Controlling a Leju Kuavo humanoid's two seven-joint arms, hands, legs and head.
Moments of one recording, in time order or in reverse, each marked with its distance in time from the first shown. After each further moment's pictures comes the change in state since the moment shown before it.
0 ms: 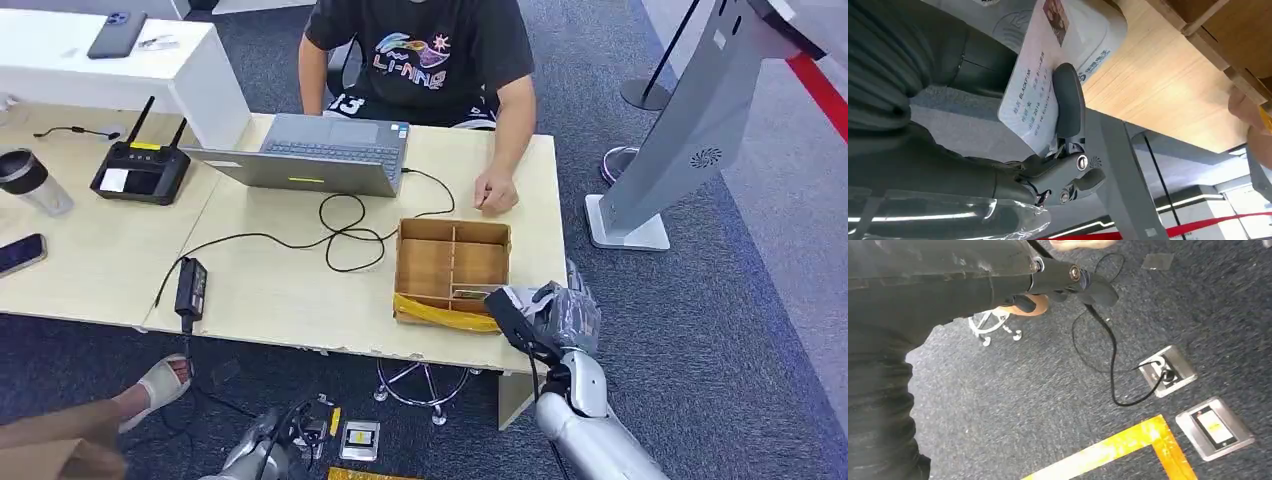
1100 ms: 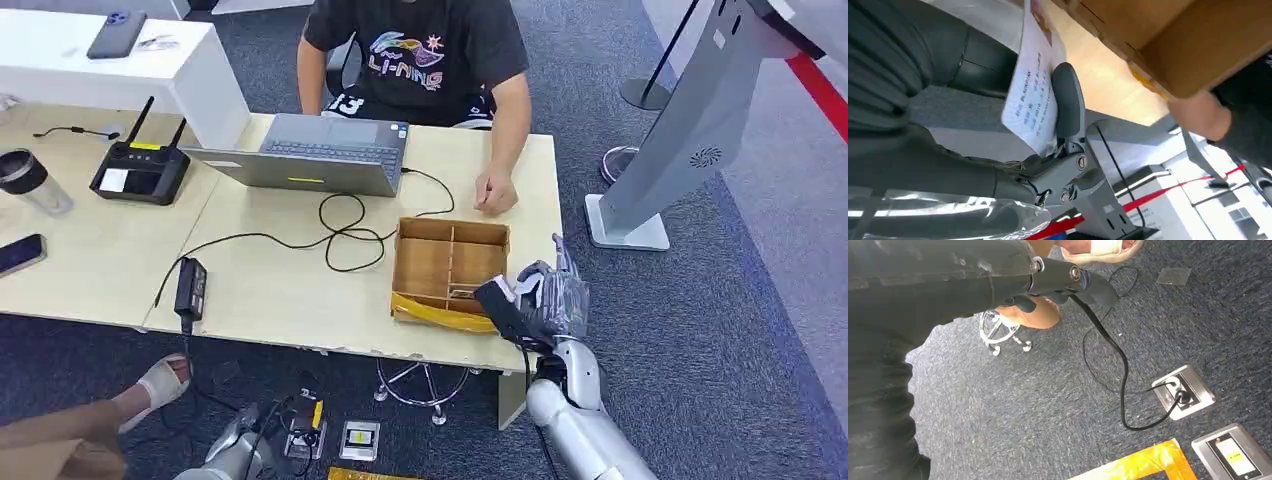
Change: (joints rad) left arm -0.012 0.052 0.000 -0.014 0.003 -0.037 0.013; right arm 0.019 0.086 -0.173 -0.074 0.048 -0.007 -0.246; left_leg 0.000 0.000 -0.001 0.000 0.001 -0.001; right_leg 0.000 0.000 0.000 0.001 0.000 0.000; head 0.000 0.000
